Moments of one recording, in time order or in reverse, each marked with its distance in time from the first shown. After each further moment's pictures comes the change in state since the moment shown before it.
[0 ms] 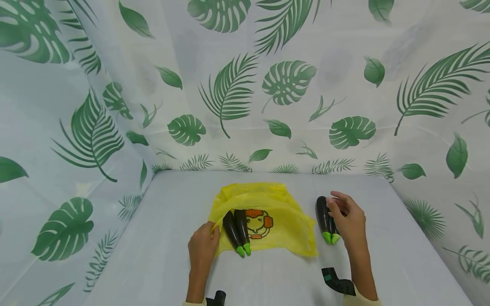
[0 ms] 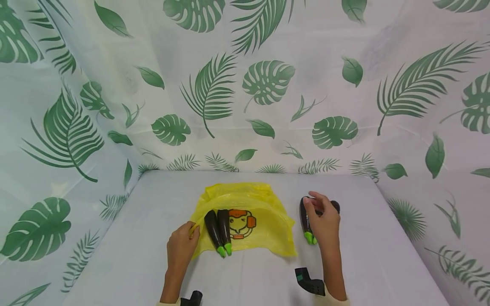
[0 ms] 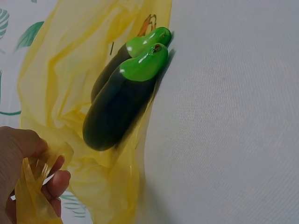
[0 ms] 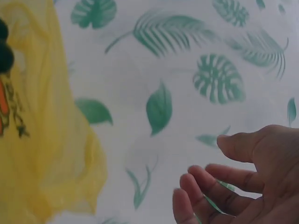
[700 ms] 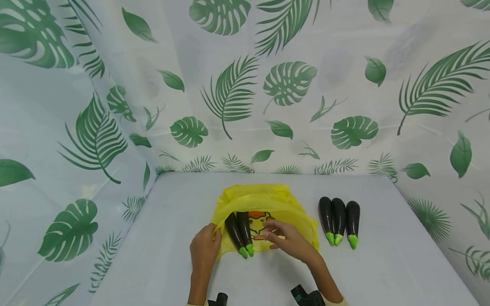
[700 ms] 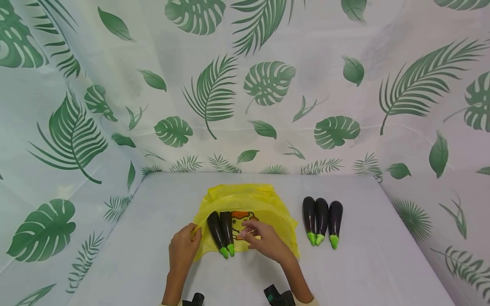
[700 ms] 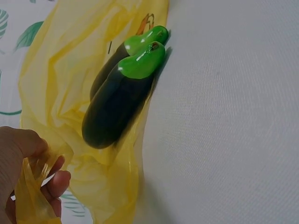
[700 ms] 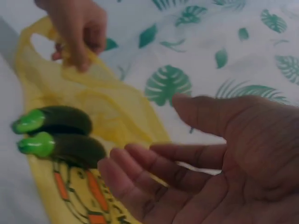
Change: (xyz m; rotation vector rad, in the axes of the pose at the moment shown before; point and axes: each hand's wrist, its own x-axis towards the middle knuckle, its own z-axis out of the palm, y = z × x) left_hand -0.002 0.000 -0.004 0.023 0.009 0.003; right_hand -0.044 -0.010 0.091 0.231 -0.899 -0.171
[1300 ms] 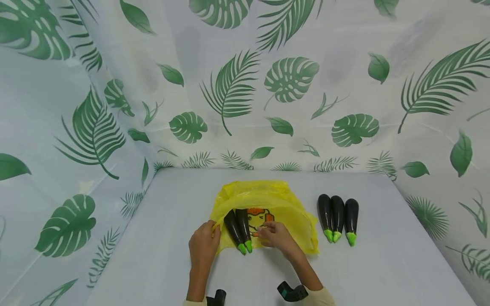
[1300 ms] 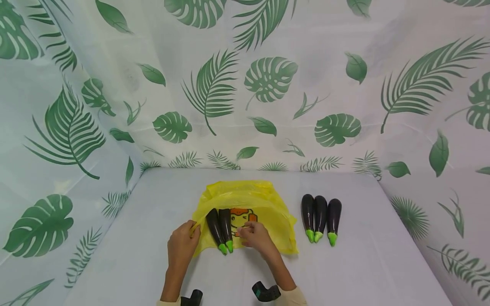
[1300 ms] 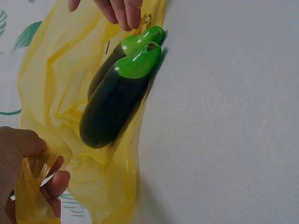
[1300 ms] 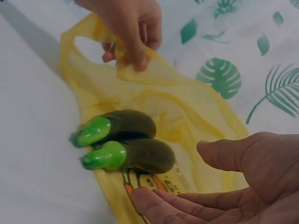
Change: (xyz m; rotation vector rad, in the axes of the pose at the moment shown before) left_hand 0.000 -0.002 0.001 -0.008 -0.003 0.008; right_hand 0.028 0.033 0.033 0.250 0.222 0.309
